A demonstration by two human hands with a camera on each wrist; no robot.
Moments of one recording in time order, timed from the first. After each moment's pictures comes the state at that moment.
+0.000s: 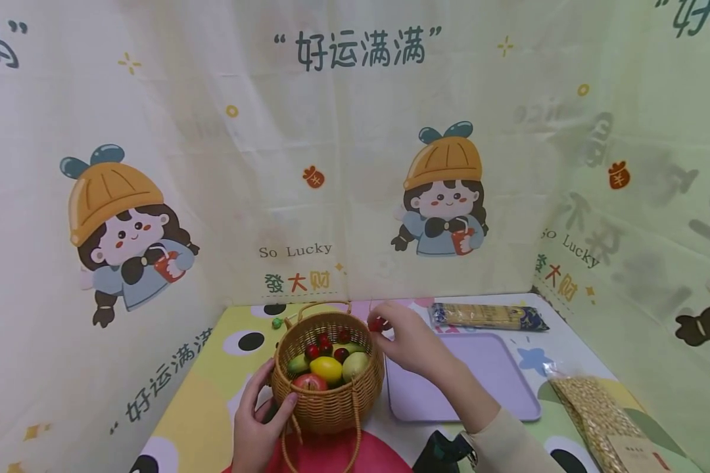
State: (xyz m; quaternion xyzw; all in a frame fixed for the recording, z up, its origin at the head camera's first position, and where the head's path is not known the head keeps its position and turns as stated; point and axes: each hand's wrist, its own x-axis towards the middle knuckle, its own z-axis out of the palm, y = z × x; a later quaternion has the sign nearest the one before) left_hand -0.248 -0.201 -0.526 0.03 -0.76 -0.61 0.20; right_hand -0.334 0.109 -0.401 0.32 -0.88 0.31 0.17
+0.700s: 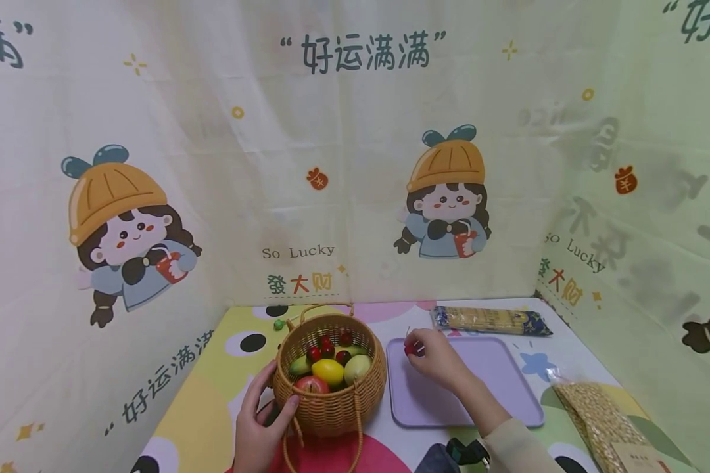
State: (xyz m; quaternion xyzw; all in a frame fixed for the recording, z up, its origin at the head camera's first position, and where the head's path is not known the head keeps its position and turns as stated) left_hand -0.250 -0.203 -0.531 0.03 -0.77 -0.60 0.22; right_hand -0.381 0.164 -0.494 0.23 -0.90 0.36 0.10
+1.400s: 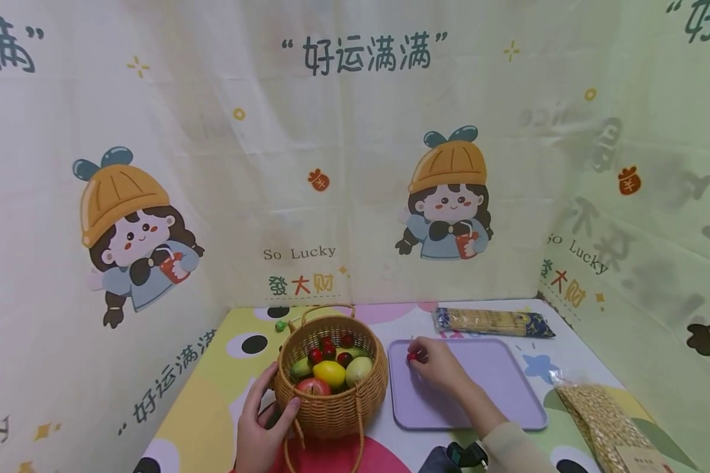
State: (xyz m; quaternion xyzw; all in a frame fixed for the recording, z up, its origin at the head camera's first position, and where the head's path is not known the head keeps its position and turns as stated) left_hand -0.248 -0.200 -0.531 0.04 -0.77 -0.60 0.21; right_hand -0.390 0.165 -0.526 0.15 -0.91 0.39 0.06
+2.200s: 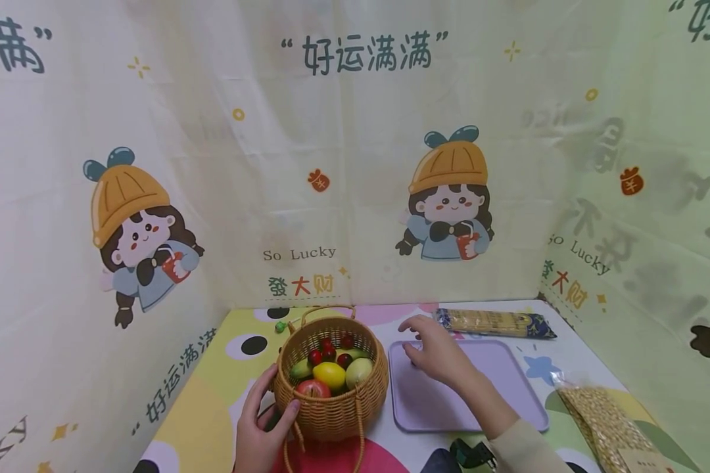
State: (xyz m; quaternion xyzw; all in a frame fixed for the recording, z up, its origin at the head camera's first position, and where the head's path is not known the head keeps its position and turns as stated) left_hand -0.246 -0.198 -0.527 0.05 -0.77 -0.60 0.20; right_hand -0.369 0.152 -0.460 0.24 -0.91 0.31 0.17
